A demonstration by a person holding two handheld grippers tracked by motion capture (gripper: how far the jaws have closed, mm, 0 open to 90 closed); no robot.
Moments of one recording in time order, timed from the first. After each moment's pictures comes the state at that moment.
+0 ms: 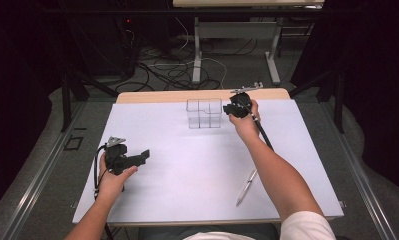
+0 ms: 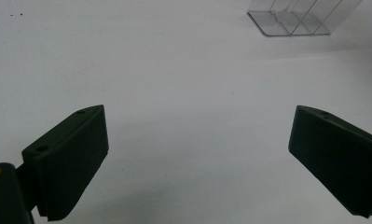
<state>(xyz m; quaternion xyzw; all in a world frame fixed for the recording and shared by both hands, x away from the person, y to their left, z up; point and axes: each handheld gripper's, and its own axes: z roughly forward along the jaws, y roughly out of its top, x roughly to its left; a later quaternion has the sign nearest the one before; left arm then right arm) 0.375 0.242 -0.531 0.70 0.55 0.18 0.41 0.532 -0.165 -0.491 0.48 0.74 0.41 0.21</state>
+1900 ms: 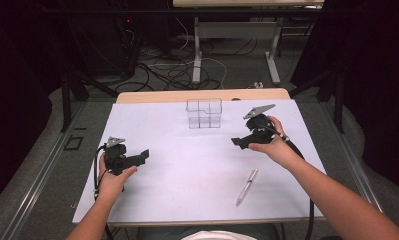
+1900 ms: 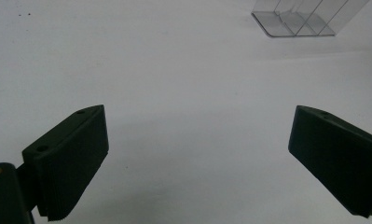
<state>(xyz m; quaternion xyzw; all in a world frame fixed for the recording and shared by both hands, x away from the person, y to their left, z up) 0.373 0.242 -0.530 0.70 0.56 0.18 0.41 0.428 -0.206 -0.465 0.35 0.85 0.36 0.16</state>
